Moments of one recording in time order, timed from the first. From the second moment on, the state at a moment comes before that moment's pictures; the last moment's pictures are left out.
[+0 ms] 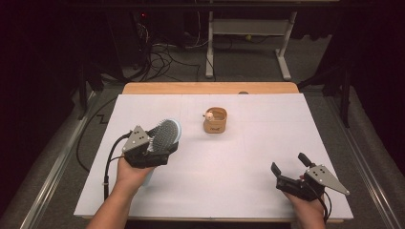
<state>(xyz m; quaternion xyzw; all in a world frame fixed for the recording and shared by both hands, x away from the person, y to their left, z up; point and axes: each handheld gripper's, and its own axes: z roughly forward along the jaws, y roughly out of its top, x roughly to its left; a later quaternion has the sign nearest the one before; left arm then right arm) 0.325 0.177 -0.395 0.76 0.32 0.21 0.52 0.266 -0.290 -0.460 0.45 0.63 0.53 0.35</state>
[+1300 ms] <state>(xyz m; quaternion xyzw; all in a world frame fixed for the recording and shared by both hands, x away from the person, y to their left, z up) 0.327 0.099 -0.395 0.79 0.23 0.20 0.53 0.264 -0.292 -0.459 0.46 0.63 0.52 0.35</state>
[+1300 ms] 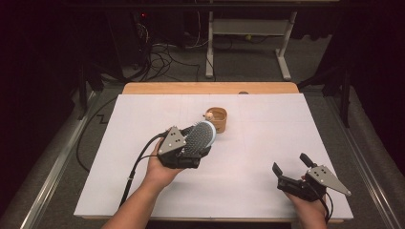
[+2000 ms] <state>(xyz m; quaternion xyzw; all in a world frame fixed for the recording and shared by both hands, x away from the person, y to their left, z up) 0.321 0.101 -0.399 0.79 0.23 0.18 0.54 0.269 -0.282 -0.460 0.46 0.64 0.51 0.35</state>
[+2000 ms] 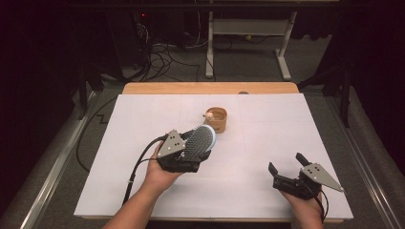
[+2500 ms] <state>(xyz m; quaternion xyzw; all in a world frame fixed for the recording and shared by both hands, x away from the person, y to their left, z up) 0.319 0.107 -0.394 0.78 0.24 0.18 0.55 0.273 -0.270 -0.449 0.45 0.65 0.51 0.33</state>
